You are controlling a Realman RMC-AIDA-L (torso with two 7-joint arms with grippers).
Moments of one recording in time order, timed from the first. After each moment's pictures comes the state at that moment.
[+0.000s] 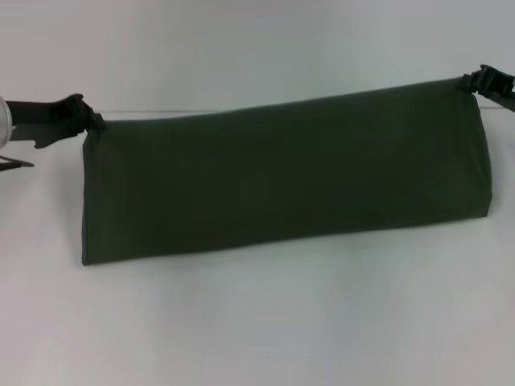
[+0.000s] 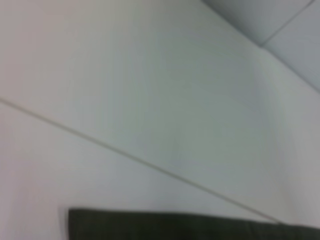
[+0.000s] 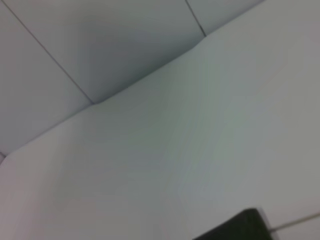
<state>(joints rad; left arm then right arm) -0.75 -1.96 0.59 0.69 2.38 1.06 -2.61 0.76 2.01 -0.68 -0.58 -2.08 -0.71 2.31</state>
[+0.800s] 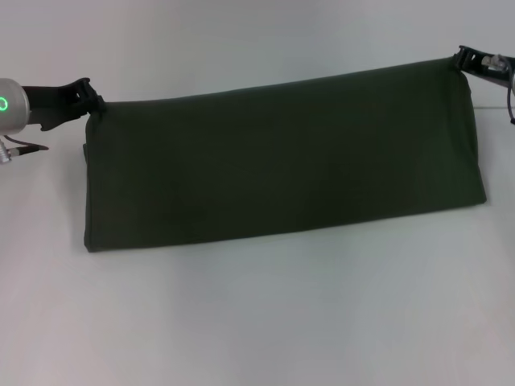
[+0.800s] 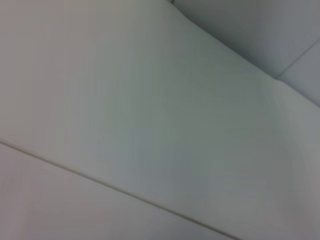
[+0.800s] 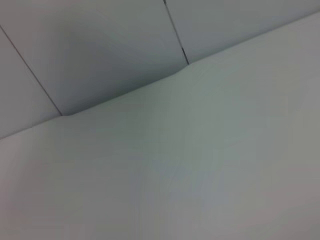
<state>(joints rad) -0.79 -1.98 0.63 0.64 2.38 0.86 -2.62 0.90 1.99 -0.80 -0.43 -2.10 -0.42 2.32</state>
